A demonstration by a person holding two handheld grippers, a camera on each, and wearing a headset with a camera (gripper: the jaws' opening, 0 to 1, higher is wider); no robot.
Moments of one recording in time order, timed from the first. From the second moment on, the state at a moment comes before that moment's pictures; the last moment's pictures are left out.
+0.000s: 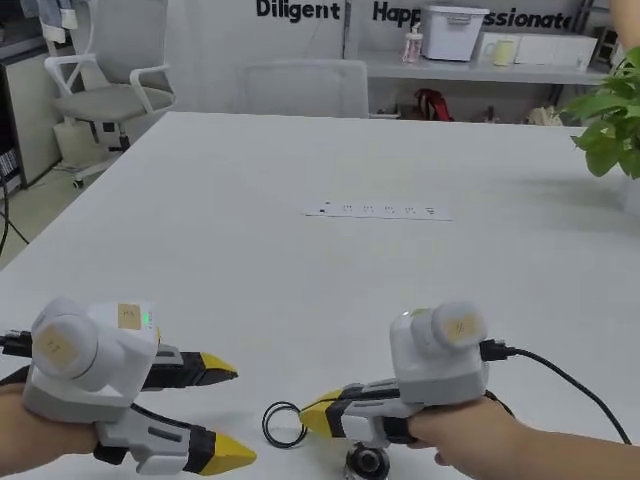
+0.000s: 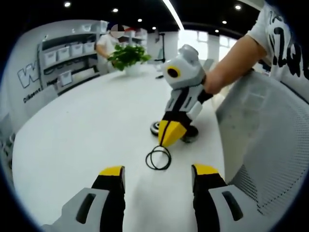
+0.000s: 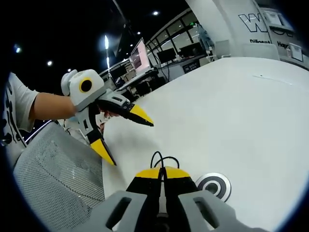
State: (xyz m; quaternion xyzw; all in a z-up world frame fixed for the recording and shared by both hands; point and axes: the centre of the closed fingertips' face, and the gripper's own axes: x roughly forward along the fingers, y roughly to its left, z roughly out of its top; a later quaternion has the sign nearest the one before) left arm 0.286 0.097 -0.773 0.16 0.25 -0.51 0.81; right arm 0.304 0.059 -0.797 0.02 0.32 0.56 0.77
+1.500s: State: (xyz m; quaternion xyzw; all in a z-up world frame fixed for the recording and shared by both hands) left arm 0.304 0.053 -0.762 0.15 0.23 -0.54 0.80; right arm 0.332 -0.015 -0.764 0.02 0.26 0.52 0.81
